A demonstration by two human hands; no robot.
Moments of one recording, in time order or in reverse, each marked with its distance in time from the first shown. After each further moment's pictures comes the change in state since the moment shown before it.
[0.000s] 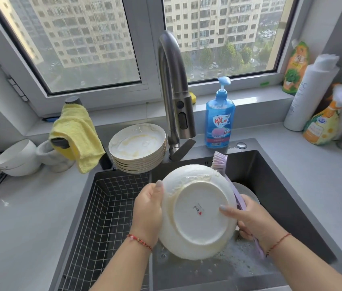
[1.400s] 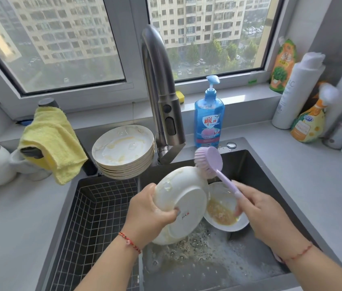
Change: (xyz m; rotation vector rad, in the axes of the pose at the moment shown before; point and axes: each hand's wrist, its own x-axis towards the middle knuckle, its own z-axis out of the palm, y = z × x) left_hand 0.015 0.021 0.006 0.604 -0.183 0.232; right_hand -0.013 -0.027 -0.013 -0.586 0.289 -0.292
